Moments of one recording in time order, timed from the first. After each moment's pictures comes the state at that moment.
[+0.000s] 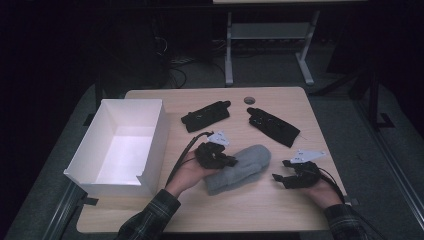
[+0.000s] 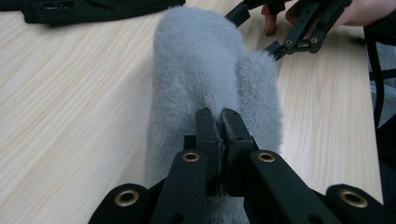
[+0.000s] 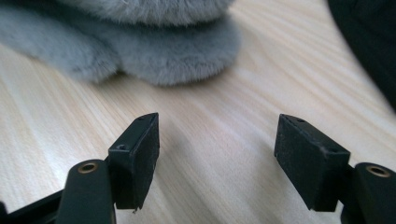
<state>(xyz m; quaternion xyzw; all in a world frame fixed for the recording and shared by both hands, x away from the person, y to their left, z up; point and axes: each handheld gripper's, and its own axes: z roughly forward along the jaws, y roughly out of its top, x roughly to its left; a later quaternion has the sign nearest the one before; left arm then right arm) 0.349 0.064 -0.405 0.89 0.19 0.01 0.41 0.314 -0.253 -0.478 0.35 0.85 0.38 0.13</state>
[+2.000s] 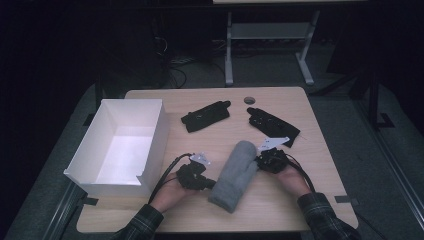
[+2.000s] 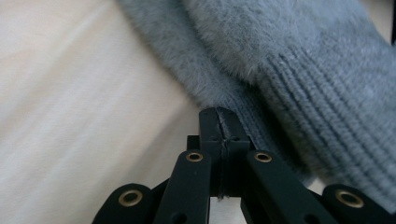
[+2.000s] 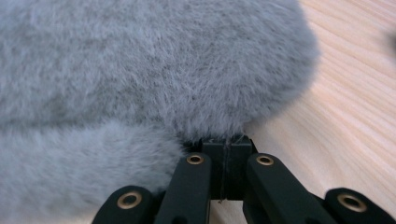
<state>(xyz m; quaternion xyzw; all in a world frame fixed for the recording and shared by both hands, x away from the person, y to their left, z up) 0.316 0.117 -0.453 0.91 0.26 -0.06 0.34 0.357 -0.171 -0.471 0.31 0.86 0.38 0.12</state>
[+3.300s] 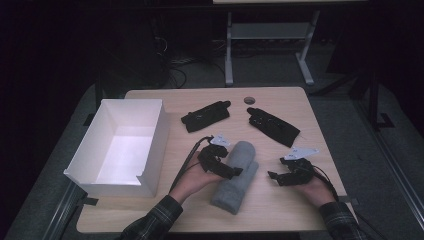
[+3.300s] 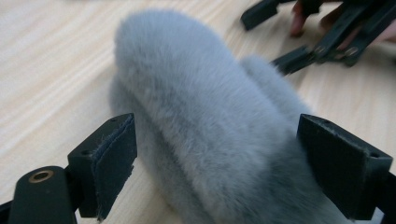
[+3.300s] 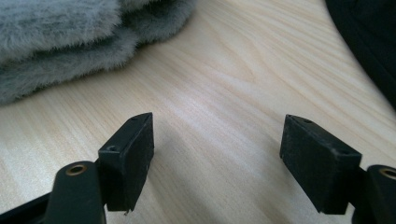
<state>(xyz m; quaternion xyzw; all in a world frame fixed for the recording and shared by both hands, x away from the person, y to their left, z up) 0.351 0.057 -0.432 0.88 0.27 0.01 0.40 0.323 -0.238 -0.479 0.37 0.84 0.37 0.14</state>
